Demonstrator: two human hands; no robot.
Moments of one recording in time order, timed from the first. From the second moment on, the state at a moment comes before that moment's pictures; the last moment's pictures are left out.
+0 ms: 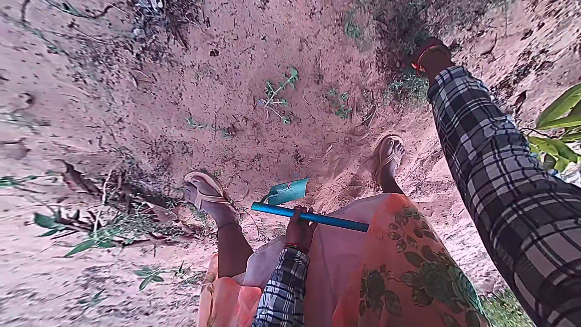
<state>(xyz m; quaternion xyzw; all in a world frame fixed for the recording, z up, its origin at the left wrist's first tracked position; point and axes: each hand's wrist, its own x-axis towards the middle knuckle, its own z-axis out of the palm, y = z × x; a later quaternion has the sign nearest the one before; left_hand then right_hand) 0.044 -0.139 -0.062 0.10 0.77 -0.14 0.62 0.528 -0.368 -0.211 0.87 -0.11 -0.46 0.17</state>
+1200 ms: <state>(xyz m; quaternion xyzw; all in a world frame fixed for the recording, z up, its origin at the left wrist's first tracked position) 0.105 -0.071 -0.007 0.13 0.74 -0.17 0.64 0.328 -0.217 -0.187 0.86 -0.13 -0.49 0.03</state>
